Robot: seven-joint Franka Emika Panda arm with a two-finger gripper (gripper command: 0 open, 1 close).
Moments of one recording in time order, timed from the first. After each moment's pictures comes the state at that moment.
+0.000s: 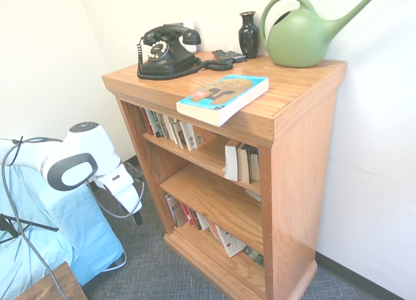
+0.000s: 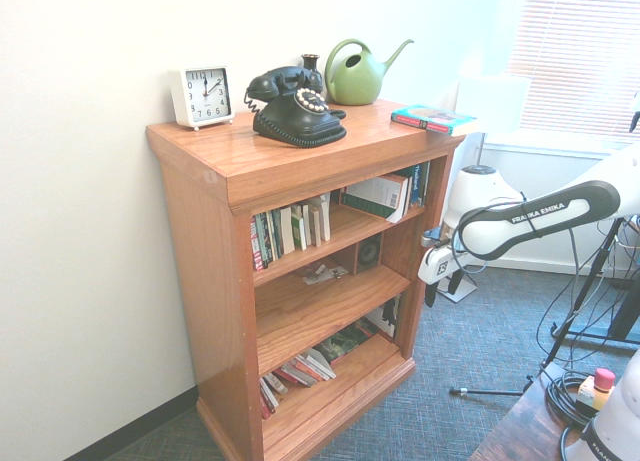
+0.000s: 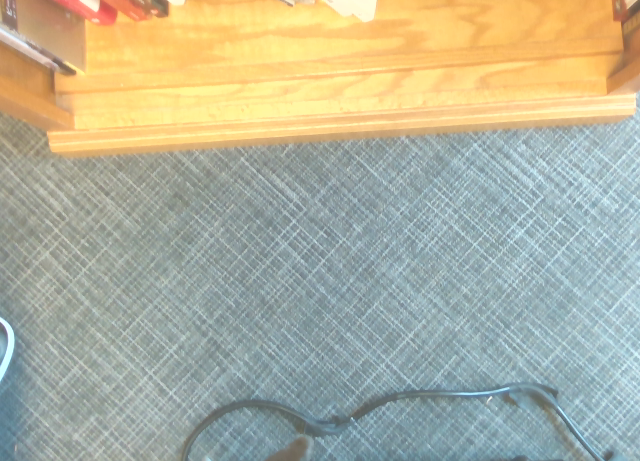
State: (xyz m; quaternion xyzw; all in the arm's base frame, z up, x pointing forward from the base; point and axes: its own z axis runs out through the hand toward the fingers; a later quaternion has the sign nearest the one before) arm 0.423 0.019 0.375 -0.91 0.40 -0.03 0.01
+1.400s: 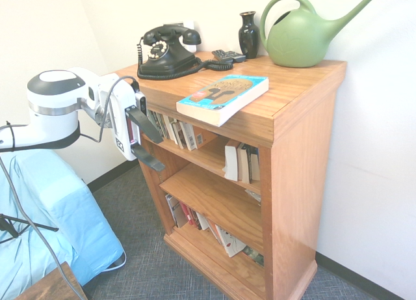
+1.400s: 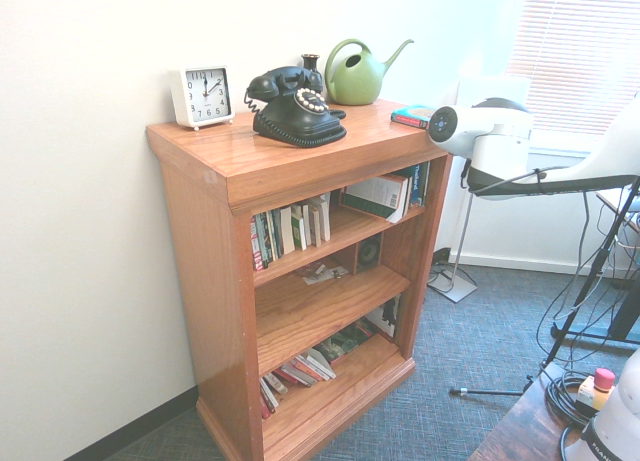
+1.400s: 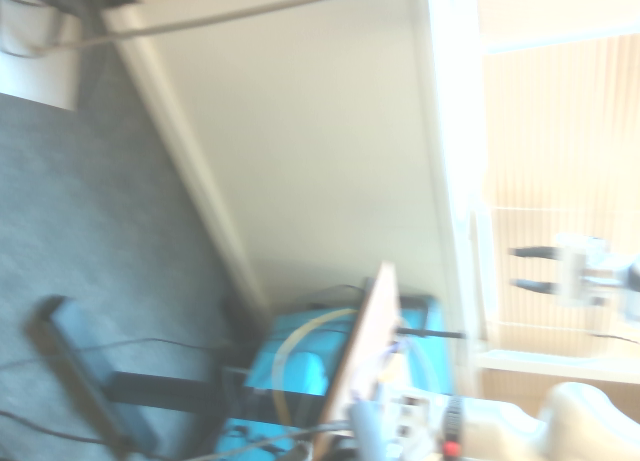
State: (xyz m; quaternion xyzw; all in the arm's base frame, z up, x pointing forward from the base) arm 0.471 -0.069 0.598 -0.74 0.31 -0.23 -0.55
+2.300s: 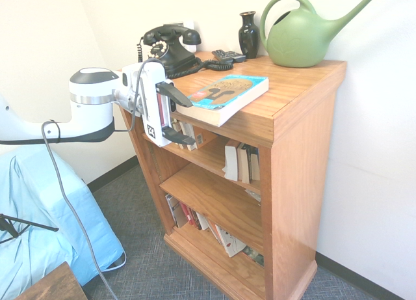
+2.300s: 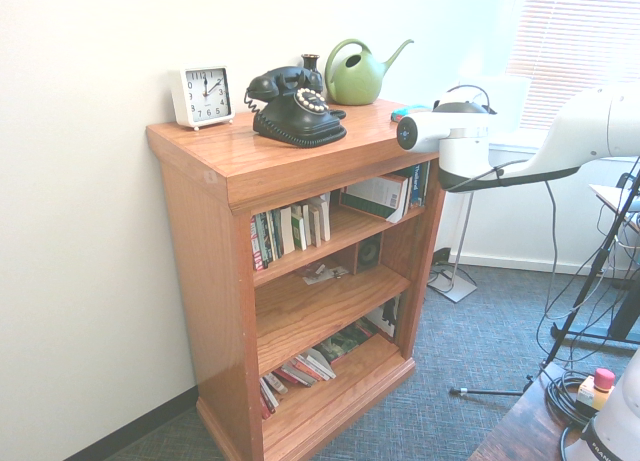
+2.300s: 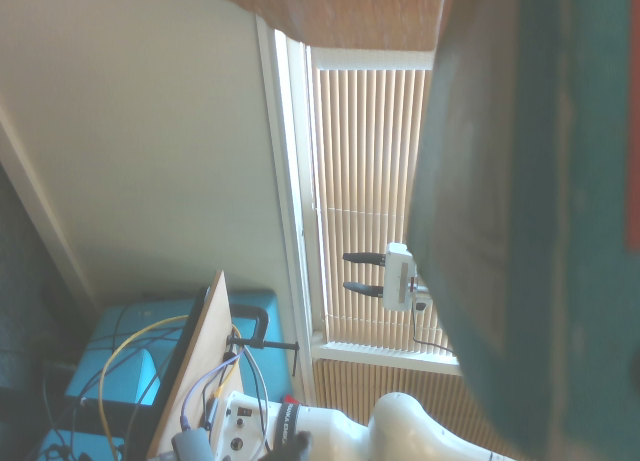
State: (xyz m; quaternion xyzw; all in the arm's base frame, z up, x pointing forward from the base) arm 0.551 -0.081 0.591 -0.69 0.28 -0.25 -0.62
